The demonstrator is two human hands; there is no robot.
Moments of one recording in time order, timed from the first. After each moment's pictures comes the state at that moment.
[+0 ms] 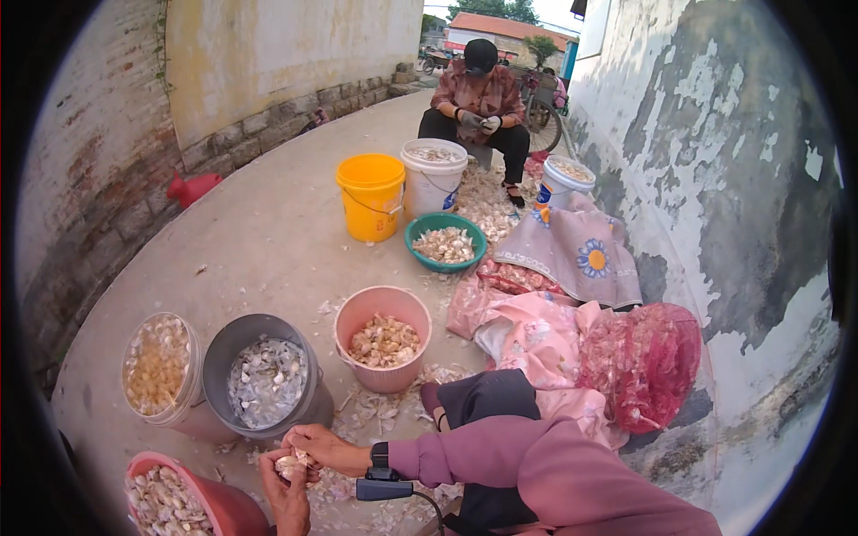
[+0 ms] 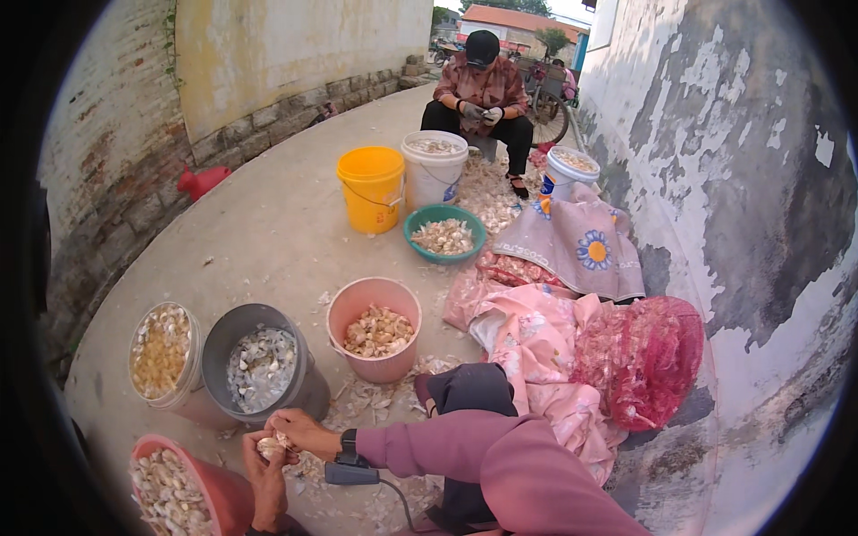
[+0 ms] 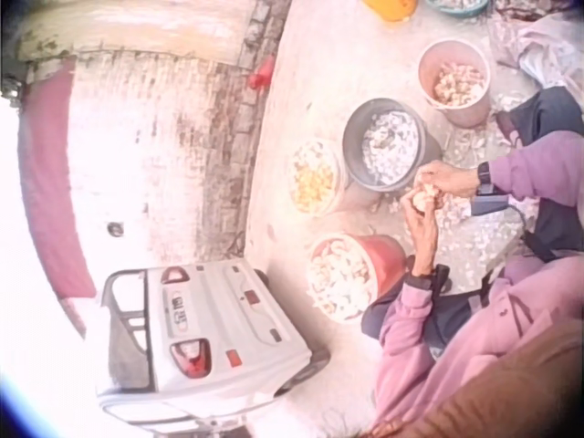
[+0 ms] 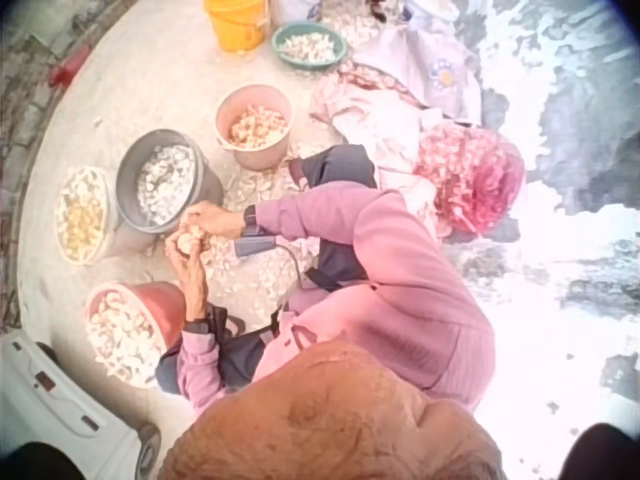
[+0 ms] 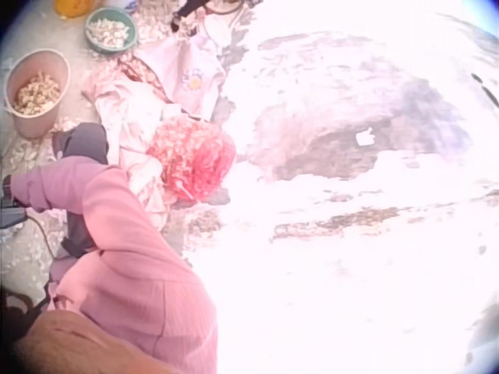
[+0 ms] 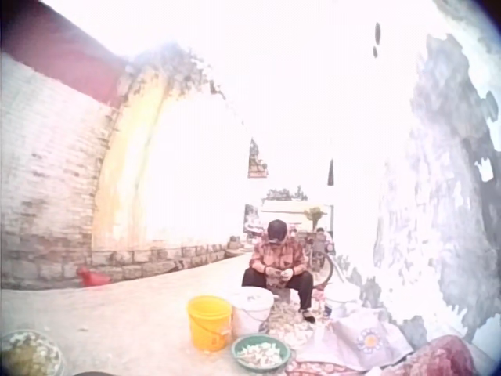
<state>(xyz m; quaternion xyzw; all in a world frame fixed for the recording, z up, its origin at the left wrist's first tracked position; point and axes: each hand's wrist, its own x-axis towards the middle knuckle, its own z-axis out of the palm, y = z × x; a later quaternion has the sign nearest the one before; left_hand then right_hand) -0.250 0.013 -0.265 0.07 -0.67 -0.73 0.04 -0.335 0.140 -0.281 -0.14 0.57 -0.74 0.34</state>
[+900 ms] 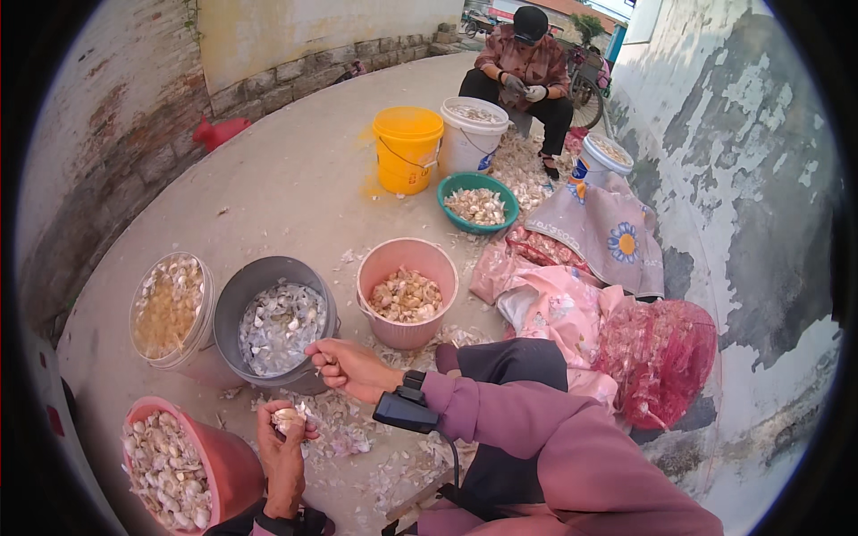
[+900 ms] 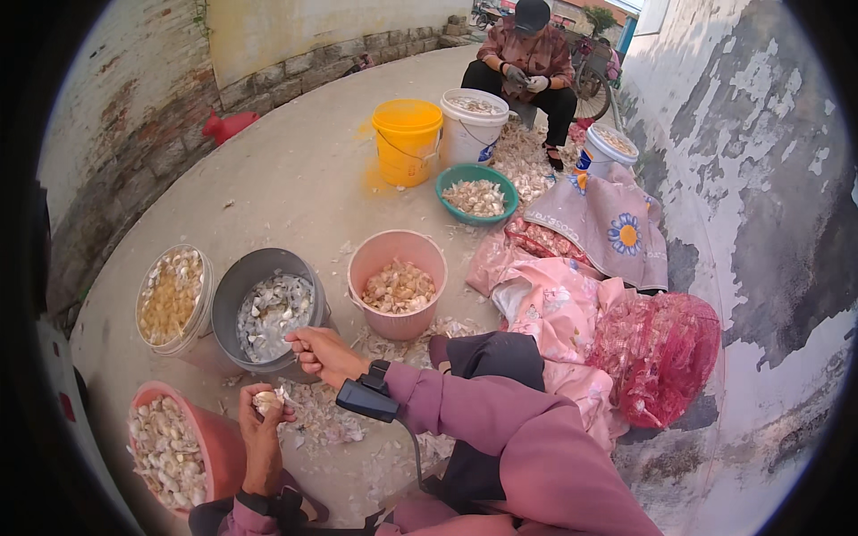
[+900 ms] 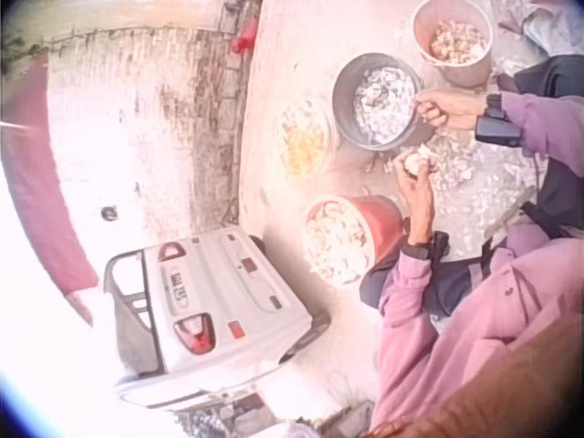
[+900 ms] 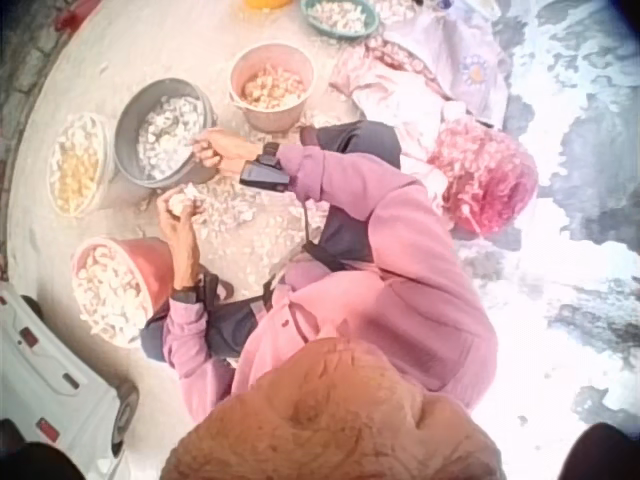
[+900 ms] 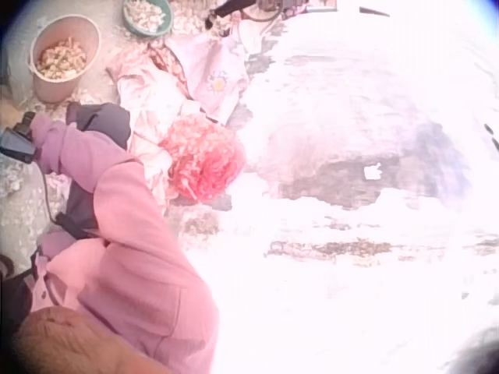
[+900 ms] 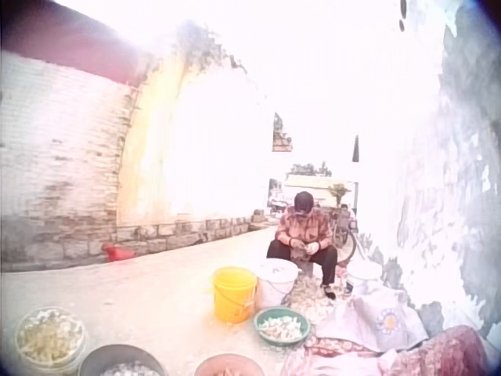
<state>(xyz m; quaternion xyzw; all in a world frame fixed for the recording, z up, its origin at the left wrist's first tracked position) -0.239 0.013 -0.232 0.16 -0.67 -0.72 0.05 -0.381 0.160 -0.268 0.03 0.31 -0.85 0.42</state>
